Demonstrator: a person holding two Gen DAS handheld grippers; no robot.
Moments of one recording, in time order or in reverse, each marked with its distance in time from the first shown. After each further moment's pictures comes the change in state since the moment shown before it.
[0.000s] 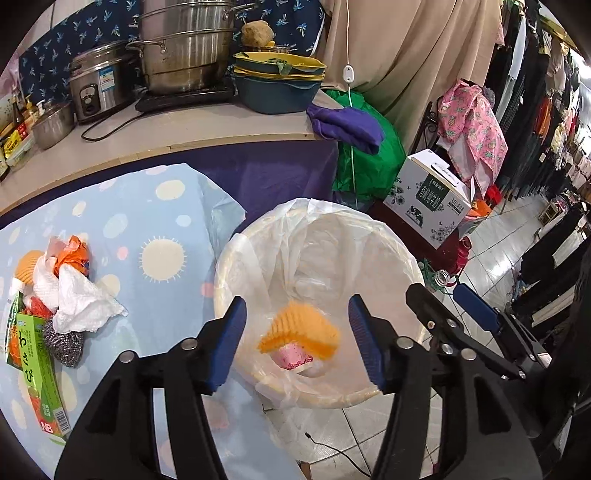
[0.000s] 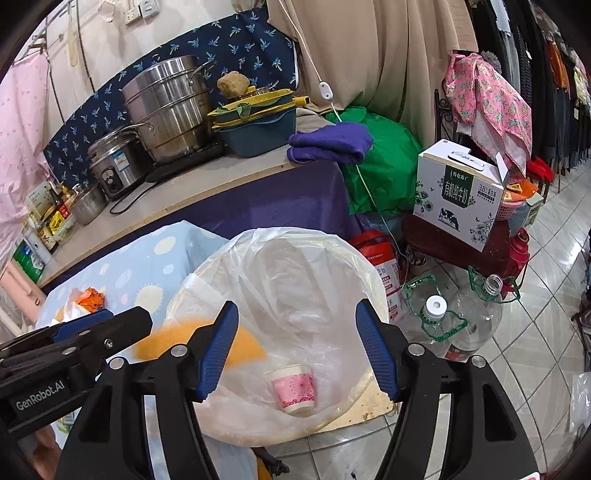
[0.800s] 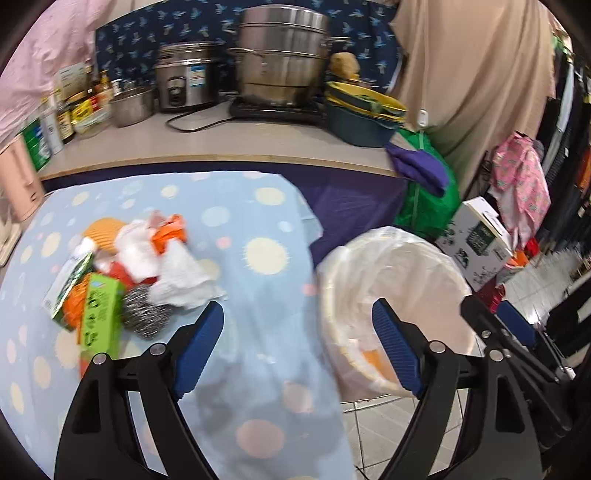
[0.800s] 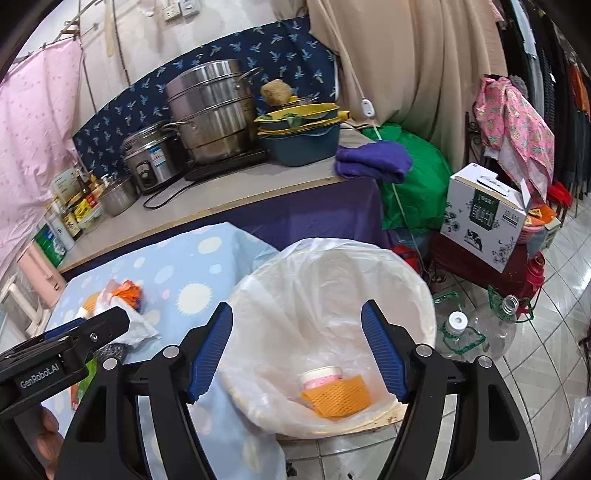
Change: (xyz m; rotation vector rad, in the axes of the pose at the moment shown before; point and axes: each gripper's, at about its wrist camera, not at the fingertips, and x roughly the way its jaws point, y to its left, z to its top) left arm -0.057 0.086 -0.025 -0.186 -0.100 0.177; right arm -0.028 0.063 -0.006 -0.097 -0.029 0.088
